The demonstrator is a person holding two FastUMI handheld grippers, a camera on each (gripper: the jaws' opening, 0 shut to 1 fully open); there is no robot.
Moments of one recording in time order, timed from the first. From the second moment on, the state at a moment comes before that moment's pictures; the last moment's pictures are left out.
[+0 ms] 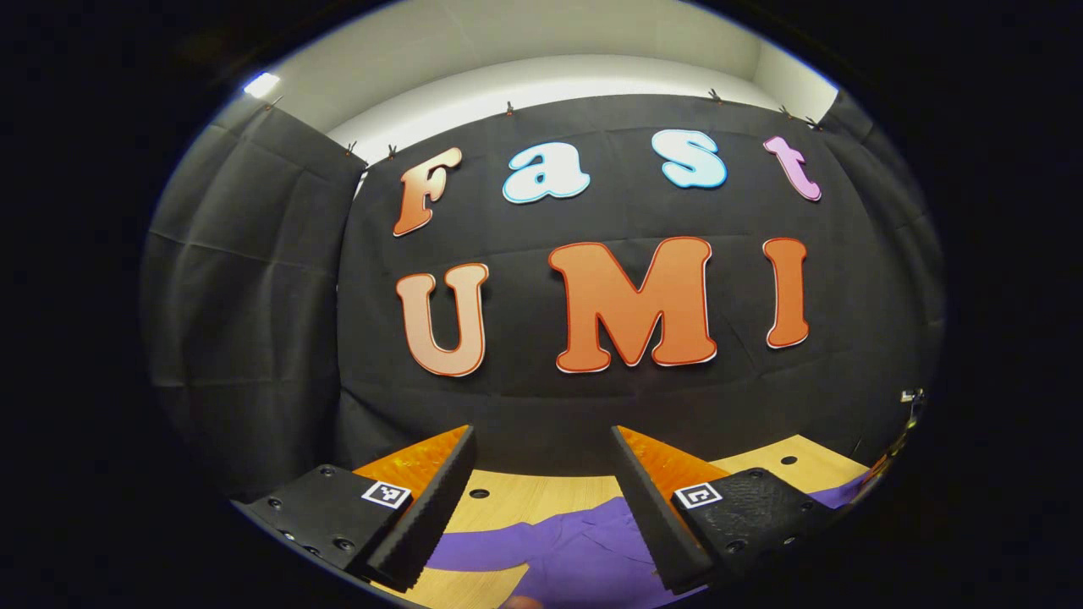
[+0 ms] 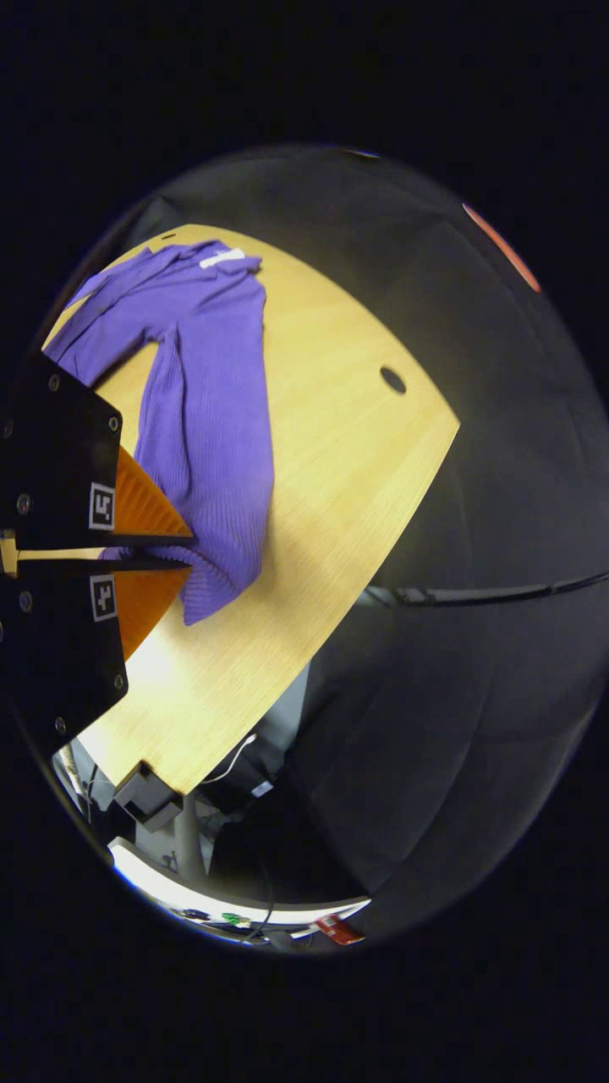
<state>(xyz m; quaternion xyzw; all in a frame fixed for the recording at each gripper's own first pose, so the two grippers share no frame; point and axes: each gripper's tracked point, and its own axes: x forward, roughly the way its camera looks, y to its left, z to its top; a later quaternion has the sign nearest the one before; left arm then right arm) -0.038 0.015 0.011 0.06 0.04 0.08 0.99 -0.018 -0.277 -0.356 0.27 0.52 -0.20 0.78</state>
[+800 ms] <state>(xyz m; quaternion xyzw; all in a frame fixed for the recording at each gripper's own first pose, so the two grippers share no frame) -0.047 0.117 -0.022 0.03 0.08 0.11 0.99 0.070 -0.058 -0.178 0.23 0.45 0.01 0.86</state>
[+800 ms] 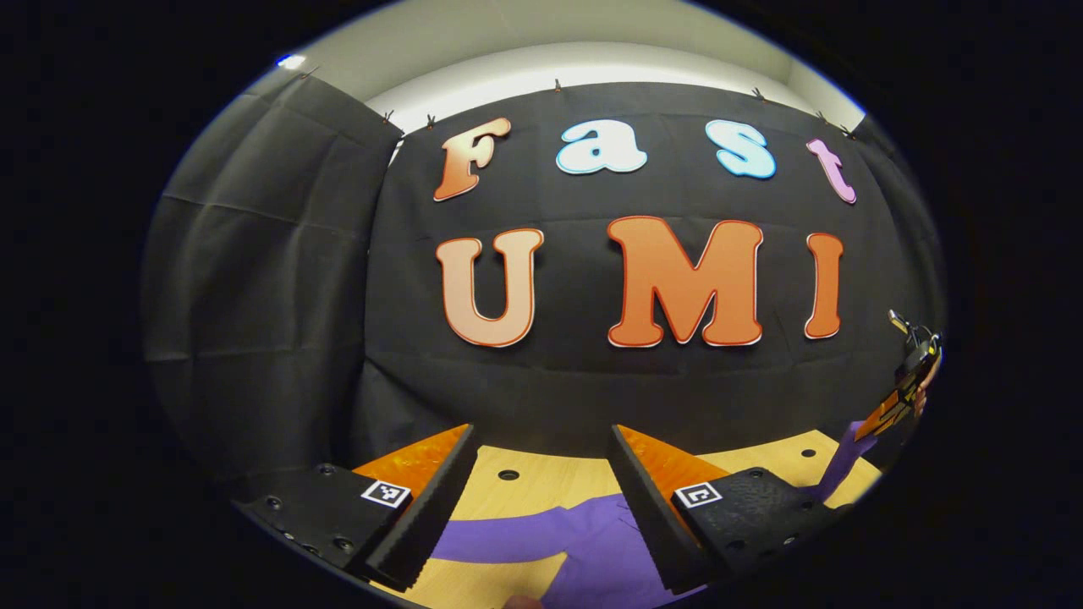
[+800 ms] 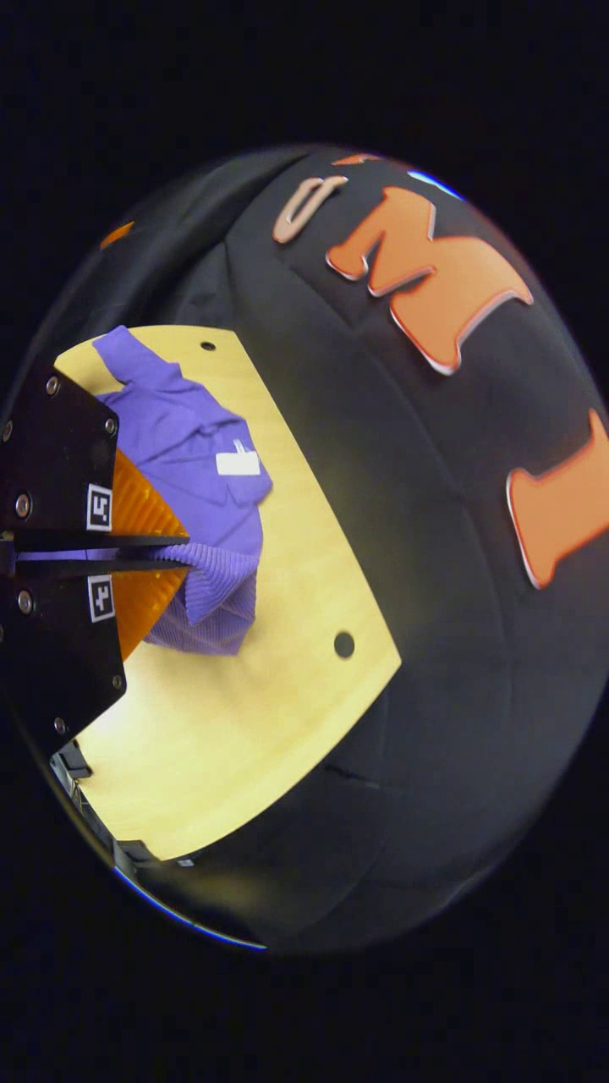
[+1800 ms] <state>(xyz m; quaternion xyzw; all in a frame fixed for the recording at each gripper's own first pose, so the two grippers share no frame) -0.084 0.241 -0.085 0.04 0.17 0.19 0.97 0.101 0.224 -0.158 0.22 0.46 0.20 0.84</state>
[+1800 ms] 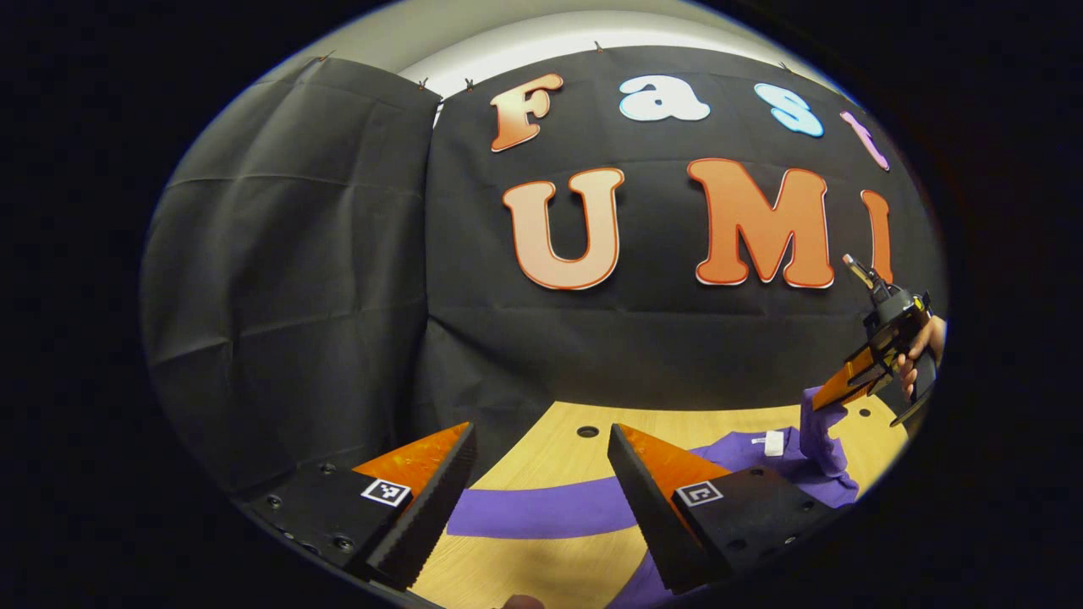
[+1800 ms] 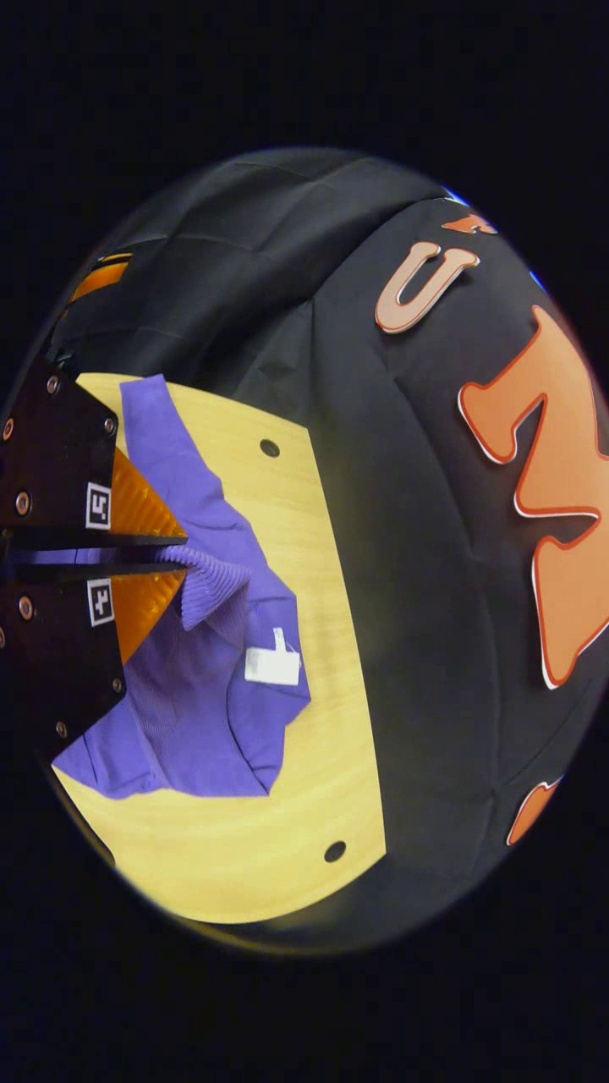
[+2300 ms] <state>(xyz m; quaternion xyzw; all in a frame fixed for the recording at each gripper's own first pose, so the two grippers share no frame) -0.049 0.278 -0.131 0.05 0.22 0.20 0.95 0.111 0.198 -0.086 0.22 0.34 0.24 0.88</state>
